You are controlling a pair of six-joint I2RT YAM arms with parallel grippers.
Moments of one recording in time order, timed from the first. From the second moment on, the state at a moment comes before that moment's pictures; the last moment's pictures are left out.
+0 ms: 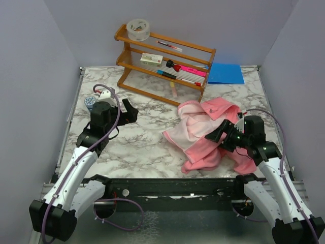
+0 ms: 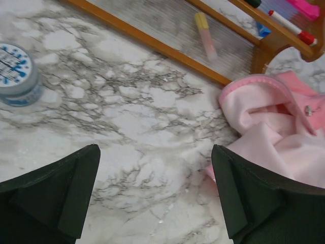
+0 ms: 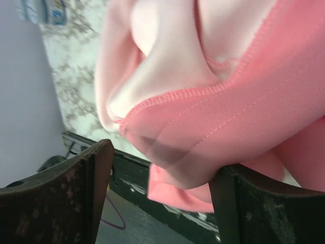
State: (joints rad) left arm -0.30 0.88 0.79 -0.29 -0.03 -0.41; right arm 0.16 0.72 0.64 -0.72 -0.44 0.70
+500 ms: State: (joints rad) left arm -0.65 0.86 0.38 0.13 0.12 -0.94; right arm 0.16 0.72 0.60 -0.40 -0.65 0.76
